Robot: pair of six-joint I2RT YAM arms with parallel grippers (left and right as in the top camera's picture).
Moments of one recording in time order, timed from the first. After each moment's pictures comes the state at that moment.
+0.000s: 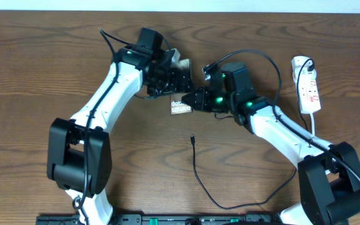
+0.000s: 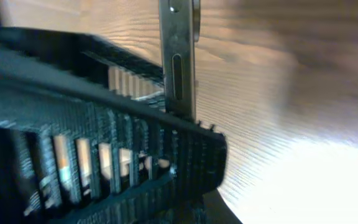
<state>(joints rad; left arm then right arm) -0.31 1.91 1.53 -0.84 0.59 -0.30 0.42 1.70 1.00 0.00 -0.71 0.69</state>
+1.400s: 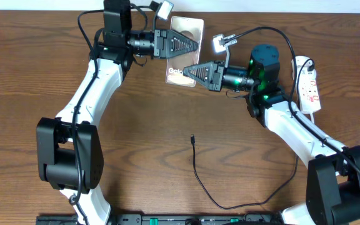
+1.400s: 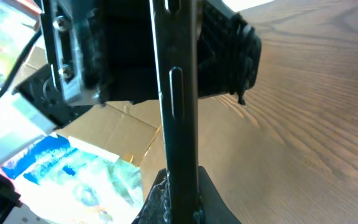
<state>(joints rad) -0.18 1.91 1.52 0.07 1.42 -0.71 0.31 1.68 1.02 0.50 -1.02 0.80</state>
